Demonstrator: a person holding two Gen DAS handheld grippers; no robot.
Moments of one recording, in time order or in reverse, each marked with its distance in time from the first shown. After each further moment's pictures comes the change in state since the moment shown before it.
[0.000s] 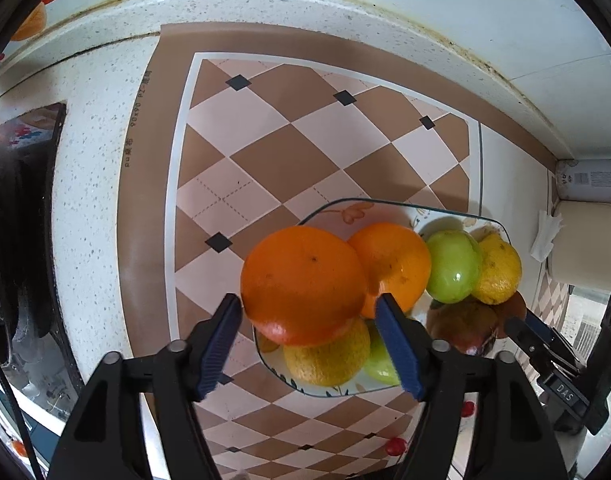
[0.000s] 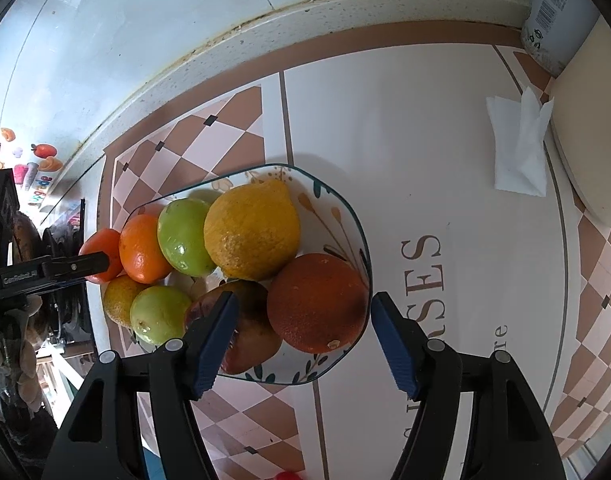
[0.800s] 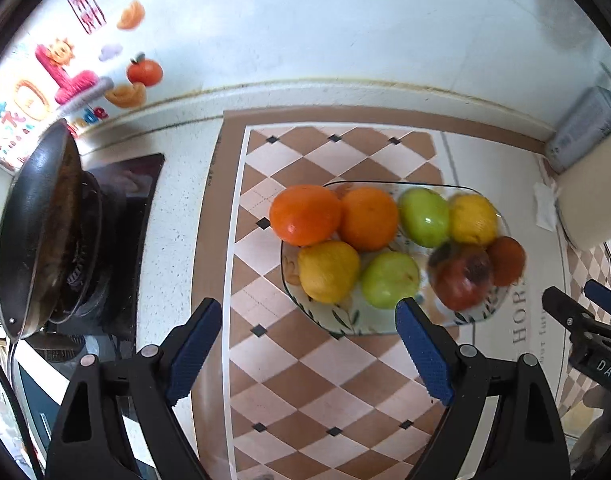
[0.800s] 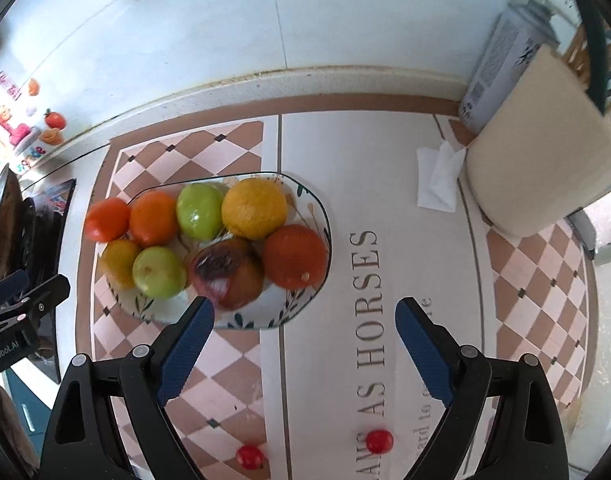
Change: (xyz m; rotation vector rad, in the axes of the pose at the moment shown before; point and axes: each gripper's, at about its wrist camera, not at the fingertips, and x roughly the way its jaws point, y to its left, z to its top) left arm -0.071 -0.058 -0.136 0.105 -0.422 0.264; right arm -0.085 0.032 -0.084 -0.133 -0.240 -0.239
